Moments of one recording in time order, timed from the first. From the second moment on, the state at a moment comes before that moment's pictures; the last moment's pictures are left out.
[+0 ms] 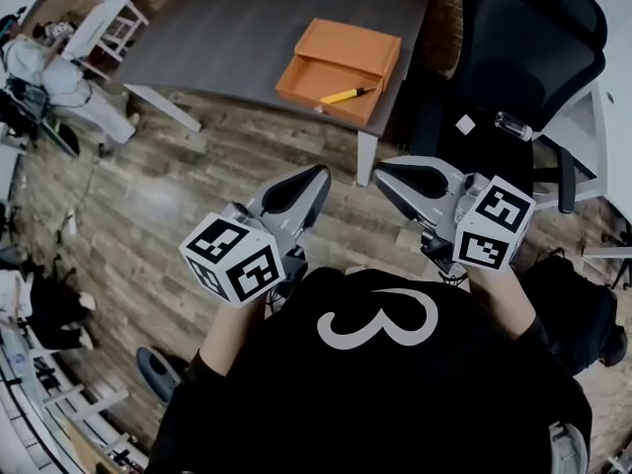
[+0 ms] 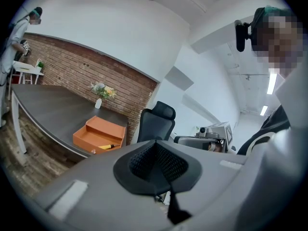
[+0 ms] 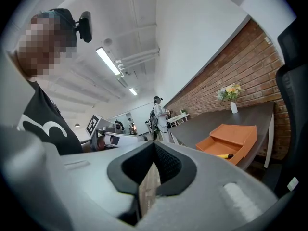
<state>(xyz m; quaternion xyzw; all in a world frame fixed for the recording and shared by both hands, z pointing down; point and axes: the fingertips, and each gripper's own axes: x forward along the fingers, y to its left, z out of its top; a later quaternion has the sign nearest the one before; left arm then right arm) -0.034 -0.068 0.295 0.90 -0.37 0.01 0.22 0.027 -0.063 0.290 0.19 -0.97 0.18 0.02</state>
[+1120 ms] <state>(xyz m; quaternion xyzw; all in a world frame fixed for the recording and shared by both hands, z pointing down) -0.064 -0.258 0.356 0.90 -0.32 0.05 0.30 0.006 -0.247 0.334 0.24 -0.94 0.21 0.08</state>
